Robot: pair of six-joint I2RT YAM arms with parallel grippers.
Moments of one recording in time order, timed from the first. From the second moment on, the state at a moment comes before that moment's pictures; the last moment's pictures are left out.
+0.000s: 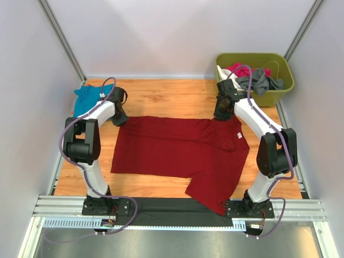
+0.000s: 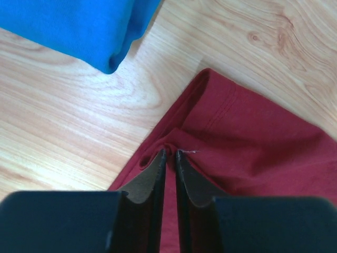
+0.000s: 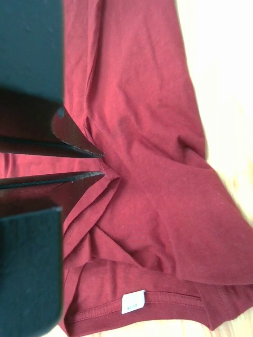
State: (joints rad) left arm -0.11 1.88 1.32 -0.61 -0.24 -0.61; right arm 0.29 1.75 1.45 -0.78 0.10 0.51
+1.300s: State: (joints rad) left arm 0.00 1.80 1.38 -0.51 -0.01 -0.44; right arm 0.29 1.78 1.48 -0.78 0.08 0.50
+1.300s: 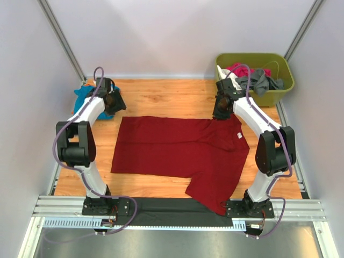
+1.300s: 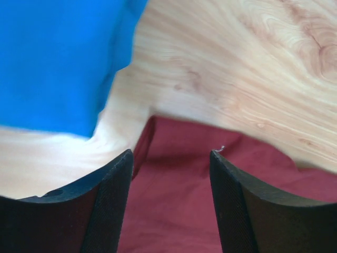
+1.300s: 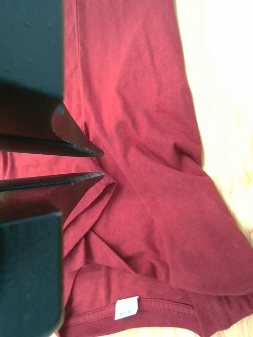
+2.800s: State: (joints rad) left arm -0.01 1.96 1.38 -0.59 0.05 -0.44; right arm 0.29 1.86 1.58 -0.84 0.09 0.49
